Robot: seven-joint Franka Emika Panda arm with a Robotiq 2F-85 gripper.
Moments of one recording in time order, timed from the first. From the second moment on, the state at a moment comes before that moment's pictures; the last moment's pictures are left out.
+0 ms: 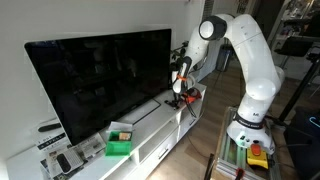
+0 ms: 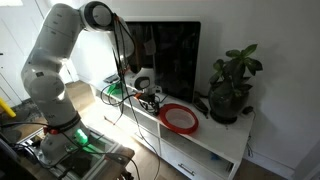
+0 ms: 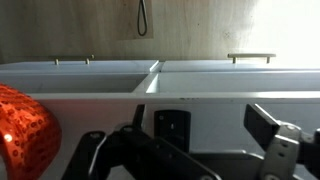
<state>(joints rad) -0.26 0.68 -0.10 -2.27 -0.09 2.88 -0.05</state>
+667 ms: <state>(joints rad) -0.30 0.75 -0.10 -2.20 -0.08 2.97 -0.07</state>
